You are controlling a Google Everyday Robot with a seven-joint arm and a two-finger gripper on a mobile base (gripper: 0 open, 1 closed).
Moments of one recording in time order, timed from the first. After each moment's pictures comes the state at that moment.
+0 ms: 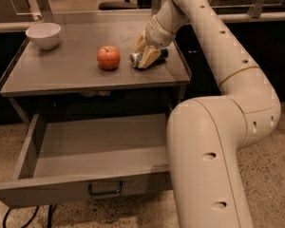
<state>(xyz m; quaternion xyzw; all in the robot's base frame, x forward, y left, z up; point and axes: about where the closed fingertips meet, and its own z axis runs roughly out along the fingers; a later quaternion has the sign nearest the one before) 0.765 -0.009 0.834 -0.81 0.51 0.09 0.27</state>
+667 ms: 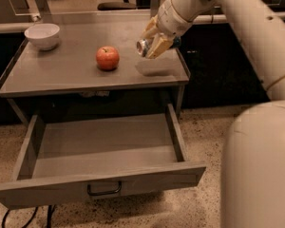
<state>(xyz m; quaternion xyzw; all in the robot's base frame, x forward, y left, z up) 0.715 -0.033 0.910 -0.79 0.51 0.05 0.32</state>
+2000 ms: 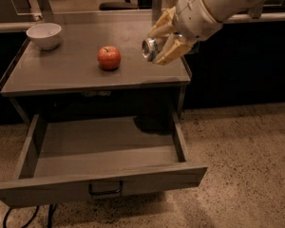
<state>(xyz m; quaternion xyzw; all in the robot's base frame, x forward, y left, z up) 0.580 -0.046 0.979 -0.77 0.52 0.04 0.37</state>
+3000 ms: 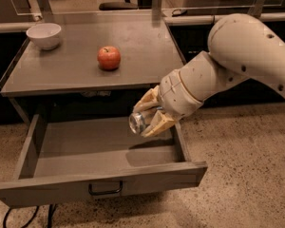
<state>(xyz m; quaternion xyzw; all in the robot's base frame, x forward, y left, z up) 0.473 -0.014 0.845 -0.80 0.49 0.14 0.31</state>
